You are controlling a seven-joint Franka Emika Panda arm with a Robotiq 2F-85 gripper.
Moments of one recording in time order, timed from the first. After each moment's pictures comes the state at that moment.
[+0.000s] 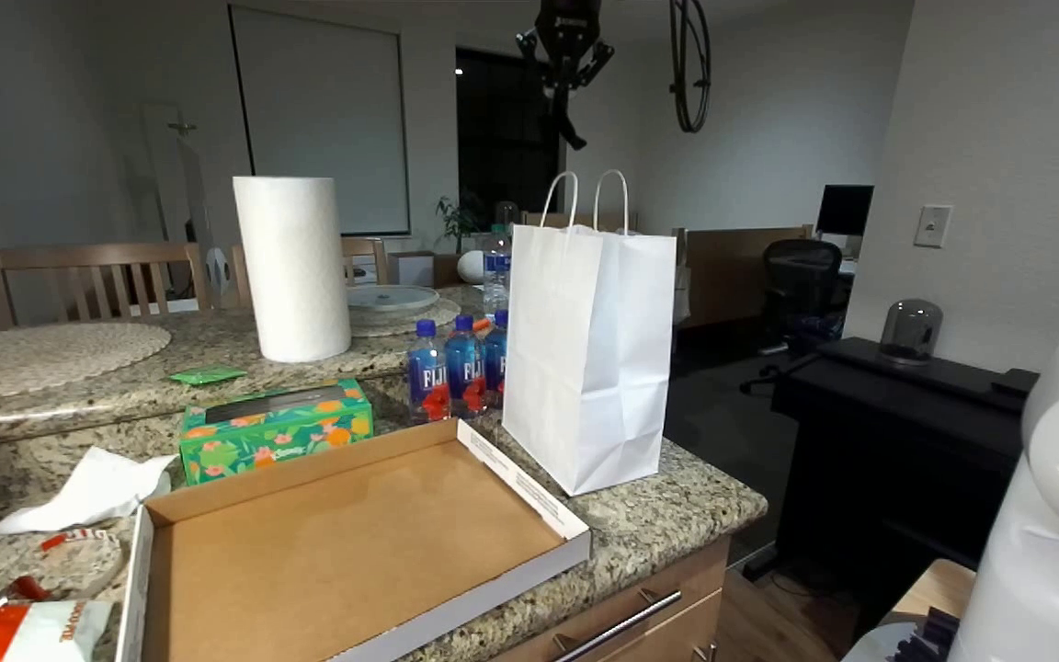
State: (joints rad) arm 0.05 -0.16 -0.04 -1.65 -0.17 1.88 0.44
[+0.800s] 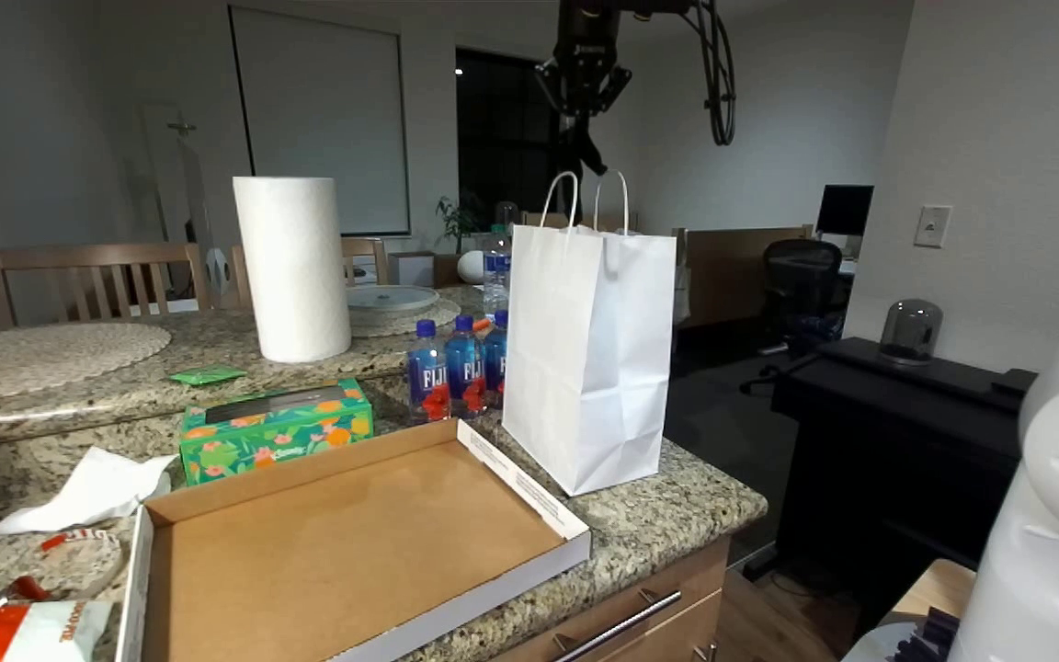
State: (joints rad) arm 0.03 -0.21 -0.03 -1.77 -0.17 1.84 0.32
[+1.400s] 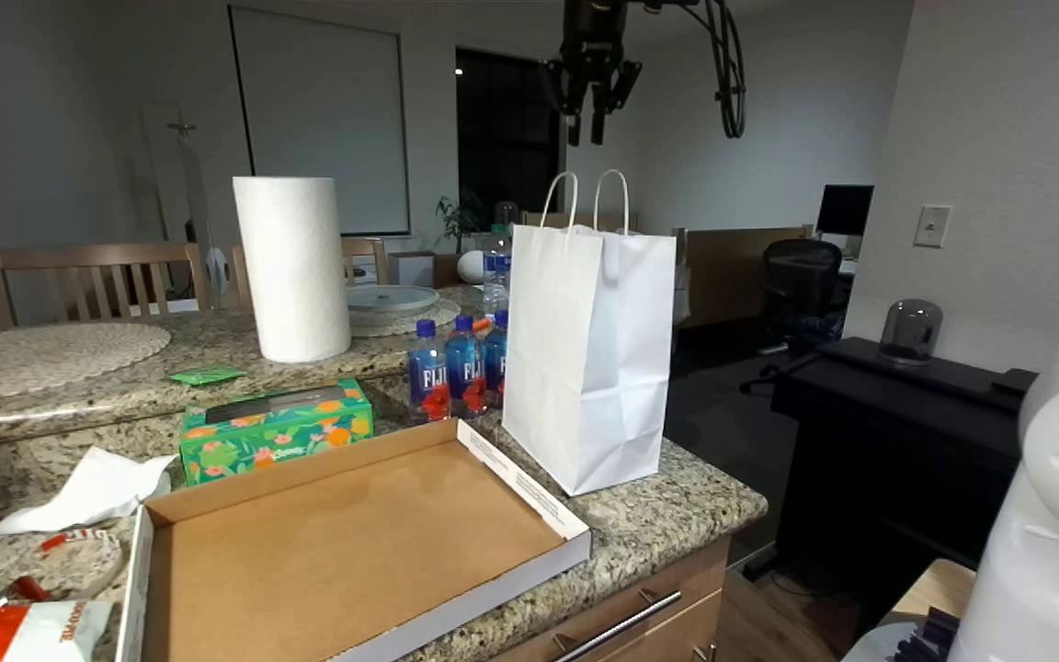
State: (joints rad) arm 0.03 -0.23 -0.02 -1.78 -0.17 1.78 0.28
